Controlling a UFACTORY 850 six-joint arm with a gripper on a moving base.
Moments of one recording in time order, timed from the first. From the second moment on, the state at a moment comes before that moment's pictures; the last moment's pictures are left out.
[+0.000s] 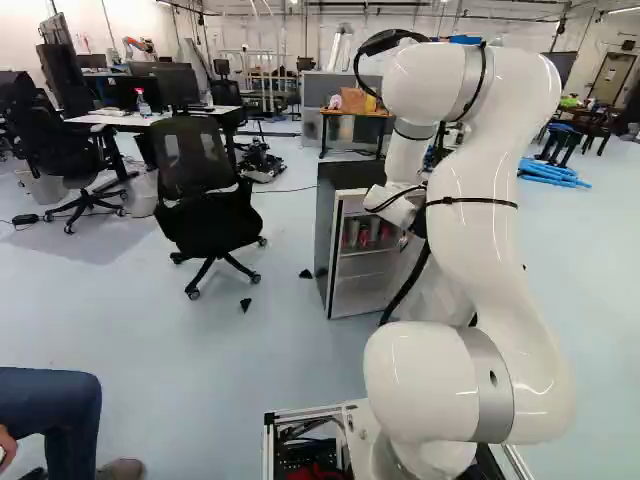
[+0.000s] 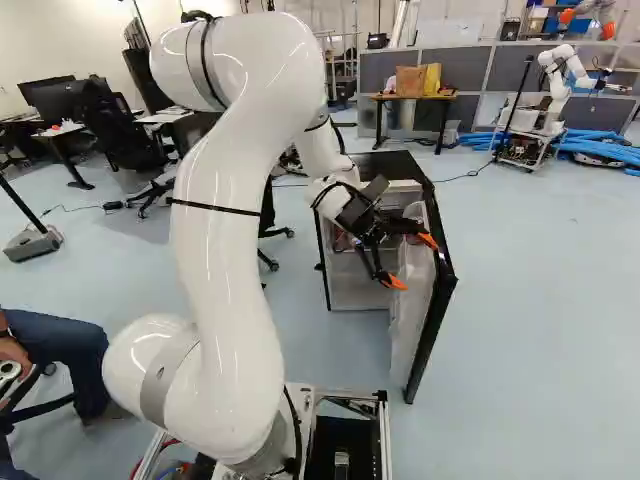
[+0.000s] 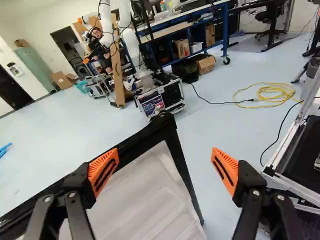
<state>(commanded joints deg) -13.9 -37.4 -56.9 115.4 79.6 0.0</state>
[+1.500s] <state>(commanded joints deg) -27.9 -43.8 -71.5 115.3 75.7 0.0</state>
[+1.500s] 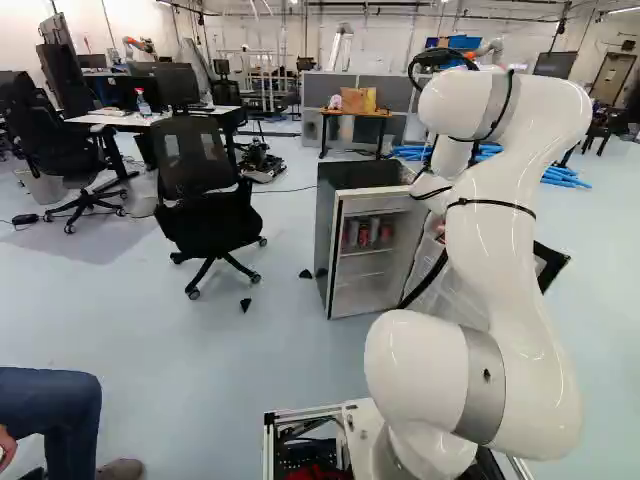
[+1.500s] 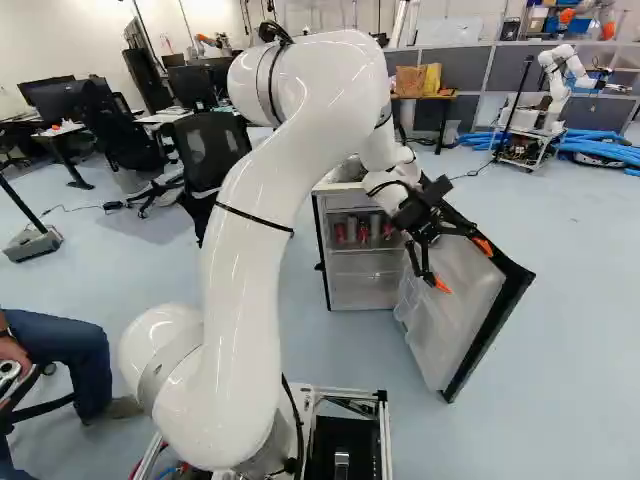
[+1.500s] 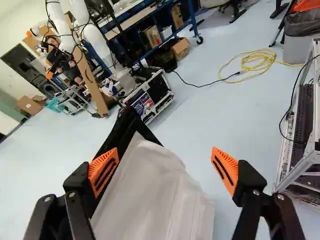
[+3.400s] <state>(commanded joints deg) -19.9 -25.3 -38.1 67.7 67.3 0.0</state>
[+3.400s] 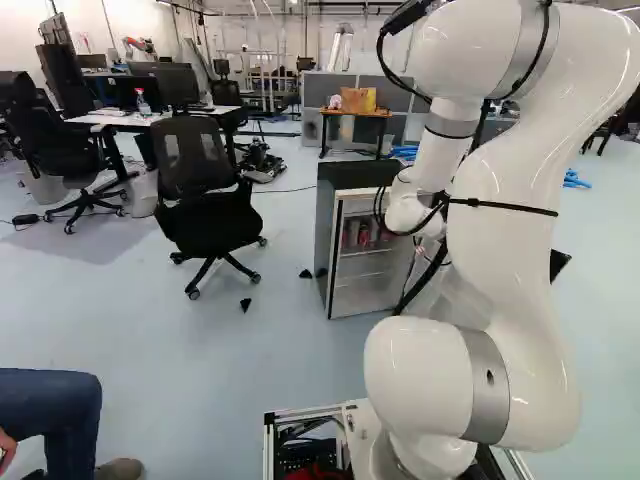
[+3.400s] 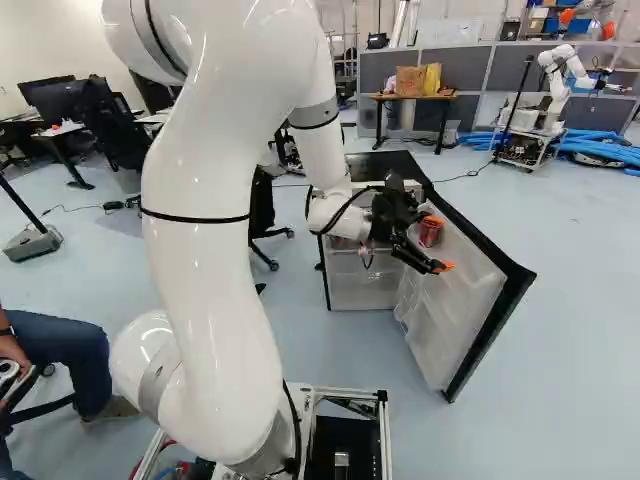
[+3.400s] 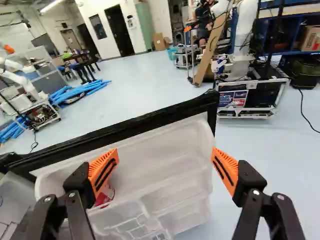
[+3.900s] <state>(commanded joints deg) -21.5 -20.8 -31.8 52.6 64.4 0.0</state>
